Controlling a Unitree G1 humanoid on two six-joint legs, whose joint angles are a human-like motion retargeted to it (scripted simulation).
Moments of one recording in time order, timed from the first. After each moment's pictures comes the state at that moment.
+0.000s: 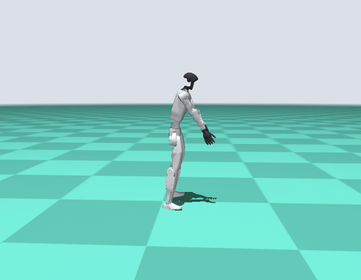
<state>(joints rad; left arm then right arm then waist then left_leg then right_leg) -0.89 -0.11 -0.26 1.46 -0.68 0.06 0.48 -0.94 0.23 0.21 1.49 0.69 -0.05 -0.73 -0.08 -0.06 0.27 -0.01 0.16 0.45 0.10 -0.20 -0.08 0.00 -0.25 -0.39 0.04 -0.21 0.07</state>
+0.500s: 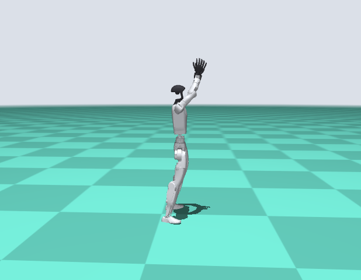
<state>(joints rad) -2.35 0.35 -0.89 0.99 -0.92 -0.14 0.65 -2.32 -0.41 0.74 0.93 0.78 -0.19 -0.91 0.03 -0.05 -0.09 0.07 0.18 0.44 0.16 -0.27 -0.10 0.15 -0.24 -0.44 0.01 -0.25 0.11</state>
